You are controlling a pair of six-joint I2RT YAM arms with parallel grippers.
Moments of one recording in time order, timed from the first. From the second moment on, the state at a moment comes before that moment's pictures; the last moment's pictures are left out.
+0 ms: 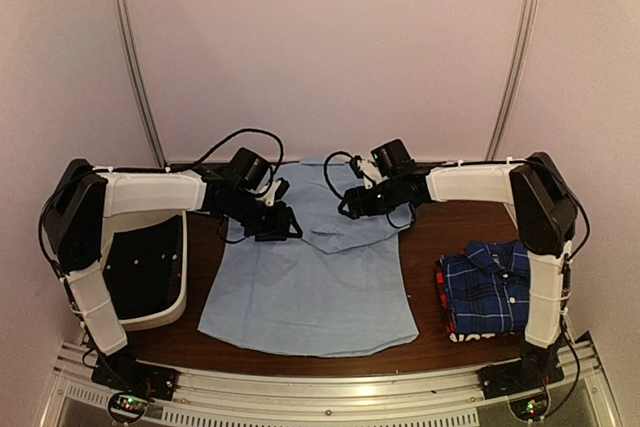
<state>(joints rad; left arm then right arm) -0.65 1.82 1.28 -0.39 0.35 -0.52 0.59 2.01 1.46 -0.21 -0.21 0.29</state>
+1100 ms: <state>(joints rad) -0.59 1.83 1.17 -0.28 0.38 -0.60 0.70 2.38 1.89 -0.45 -0.09 0.13</state>
